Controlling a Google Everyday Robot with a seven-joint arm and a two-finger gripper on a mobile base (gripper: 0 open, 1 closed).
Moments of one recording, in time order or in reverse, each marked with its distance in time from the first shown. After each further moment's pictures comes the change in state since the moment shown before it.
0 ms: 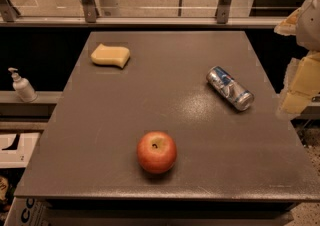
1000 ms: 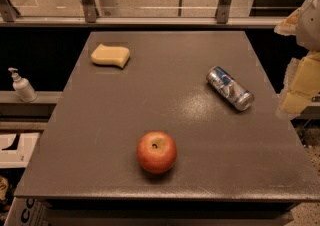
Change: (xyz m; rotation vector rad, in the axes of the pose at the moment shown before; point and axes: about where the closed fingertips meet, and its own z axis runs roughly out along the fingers) arm 0.000 0.000 0.000 0.000 0.000 0.000
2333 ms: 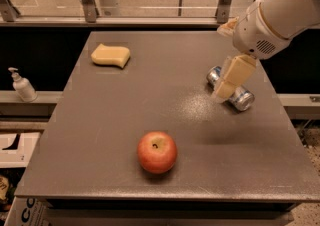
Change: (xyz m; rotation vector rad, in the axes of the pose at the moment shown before) arm -0.087 -0.046 0.080 0.003 -0.312 -0.065
